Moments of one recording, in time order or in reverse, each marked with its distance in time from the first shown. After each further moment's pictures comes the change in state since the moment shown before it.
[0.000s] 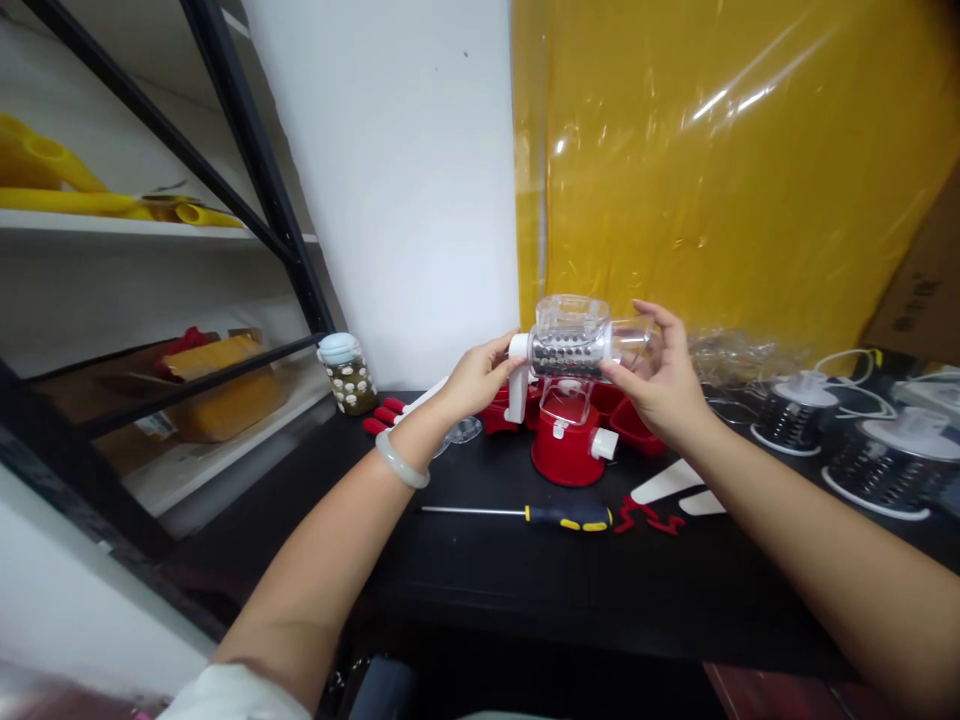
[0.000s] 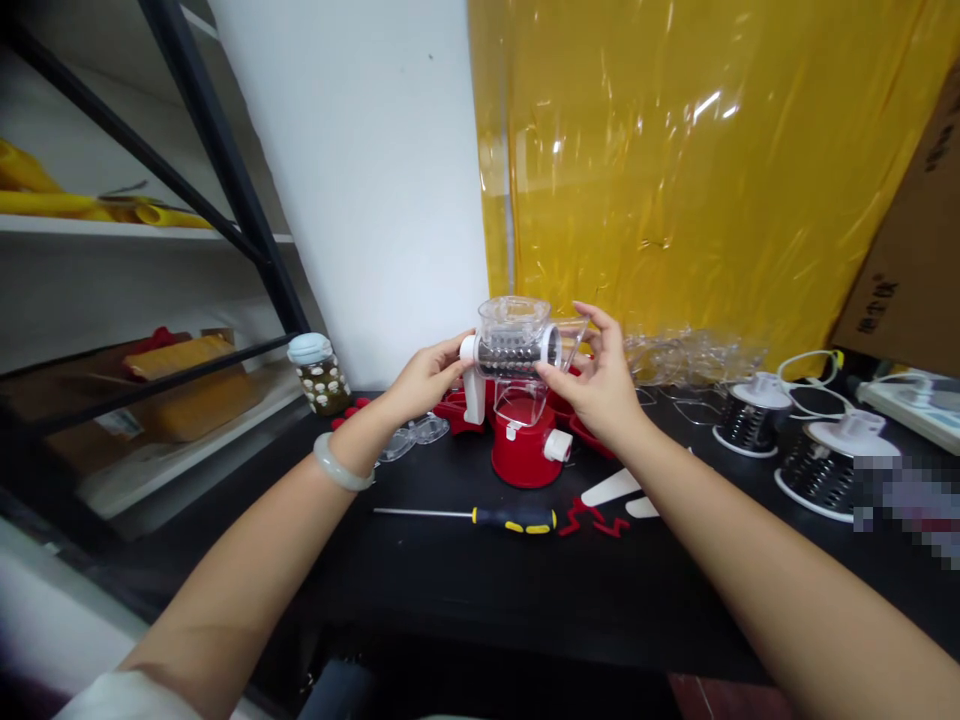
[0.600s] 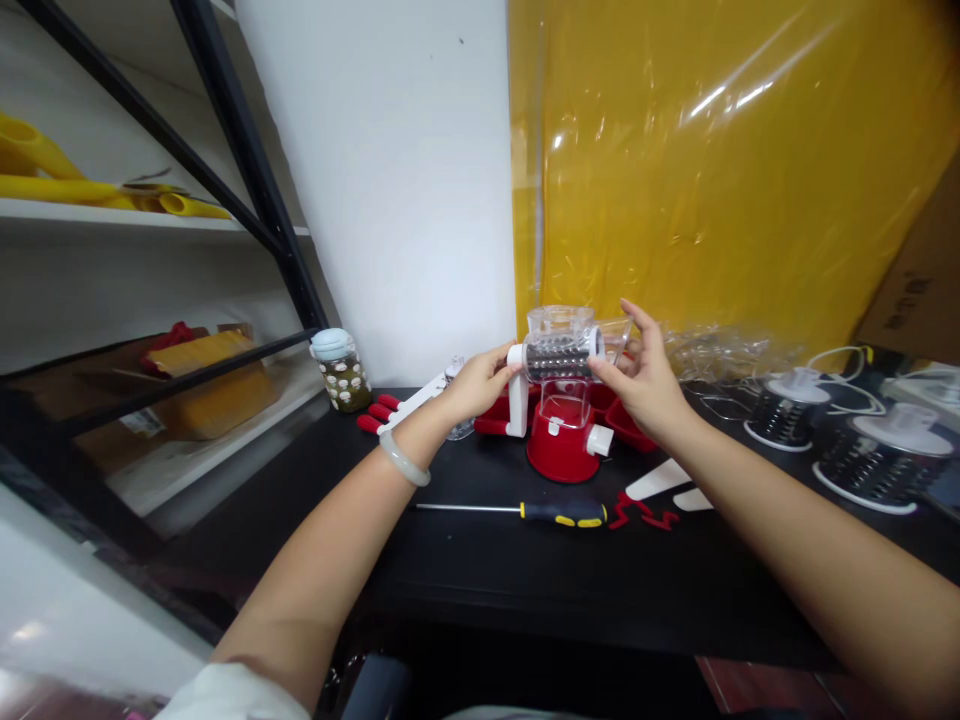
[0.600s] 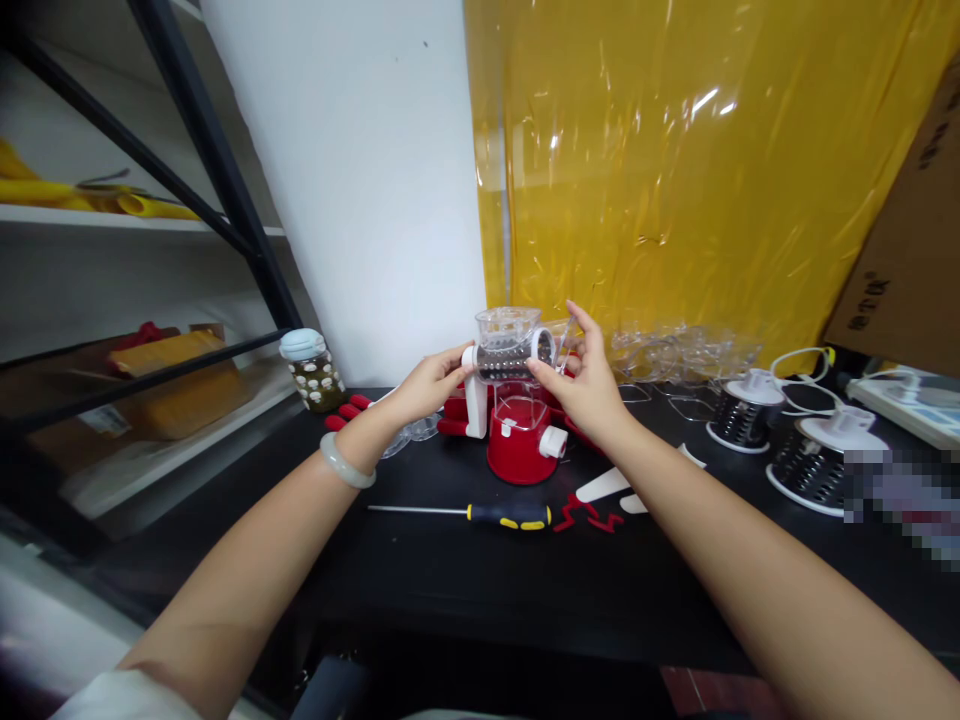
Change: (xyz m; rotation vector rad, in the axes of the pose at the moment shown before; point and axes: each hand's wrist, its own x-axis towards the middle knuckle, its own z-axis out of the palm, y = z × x) left_hand -0.001 -0.014 0.008 0.072 -0.050 -0.056; right_hand 0.001 0.012 0.002 -0.011 -0.010 0.098
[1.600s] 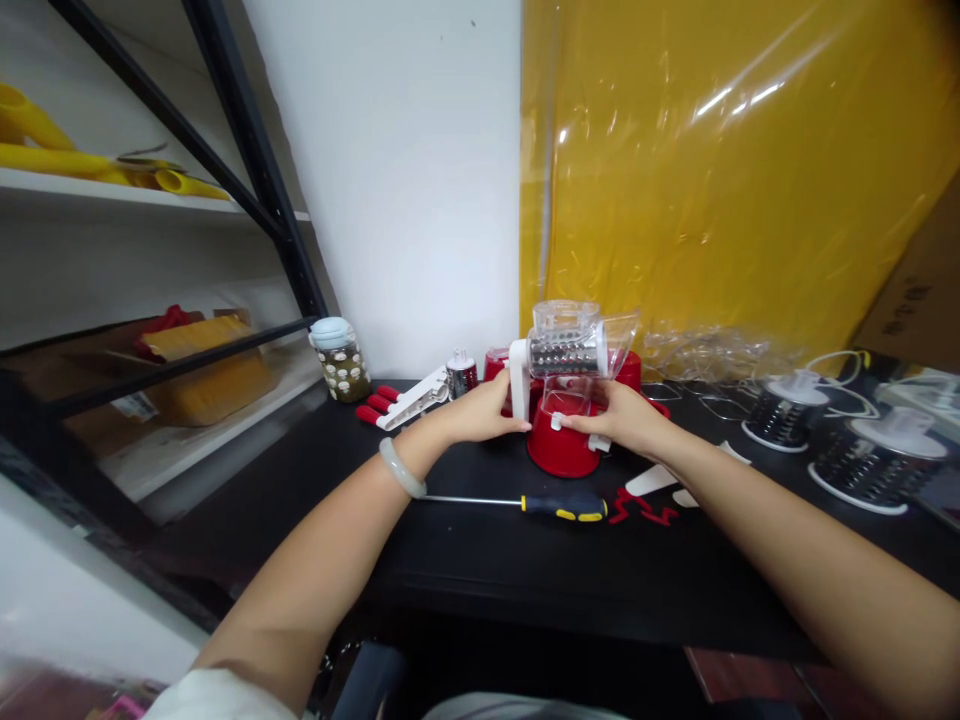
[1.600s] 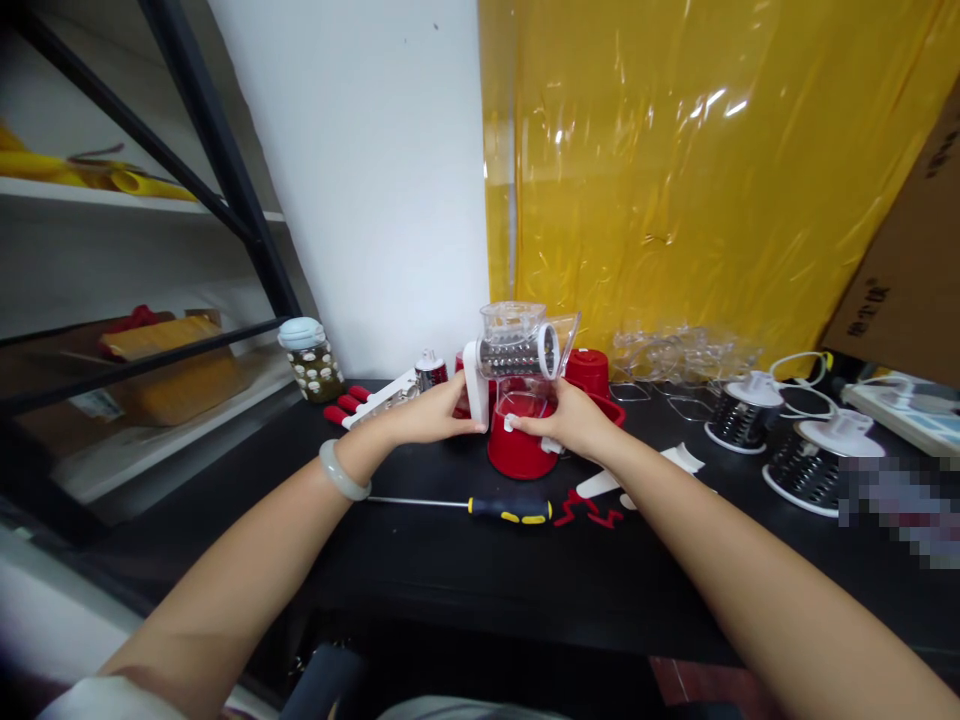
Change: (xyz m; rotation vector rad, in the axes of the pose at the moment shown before) left_hand -0.033 -0.013 0.011 0.091 -0.196 -0.012; right_hand -0.016 0.031 0.001 -0.253 -0.375 0.217
